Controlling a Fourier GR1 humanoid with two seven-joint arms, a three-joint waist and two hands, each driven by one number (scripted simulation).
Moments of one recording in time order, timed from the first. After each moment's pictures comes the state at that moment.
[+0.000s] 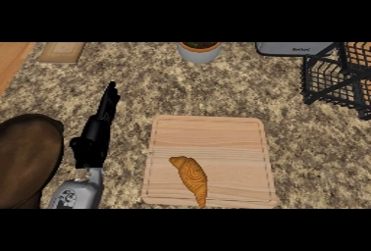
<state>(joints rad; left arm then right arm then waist) -0.15 0.05 -0.11 -1.55 -0.14 0.19 0.04 -0.98 -0.74 -0.08 -0.94 0.91 0.24 0.66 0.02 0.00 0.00</state>
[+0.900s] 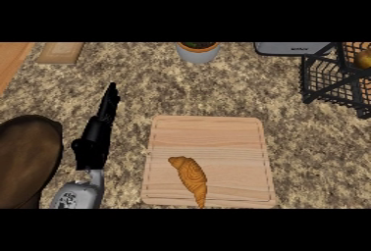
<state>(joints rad) -0.14 0.04 -0.11 -1.57 -0.16 0.20 0.06 -0.97 -0.72 -0.40 -0.72 0.73 -0.11 0.51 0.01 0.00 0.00</state>
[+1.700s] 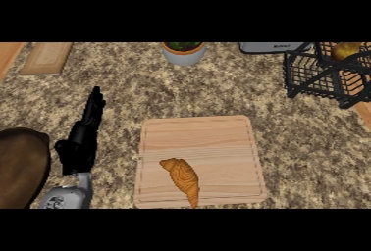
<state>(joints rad) -0.11 0.07 -0.05 -1.58 -0.14 0.20 0.06 -0.51 -0.86 -0.83 -1.04 0.39 -0.04 0.49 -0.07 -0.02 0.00</state>
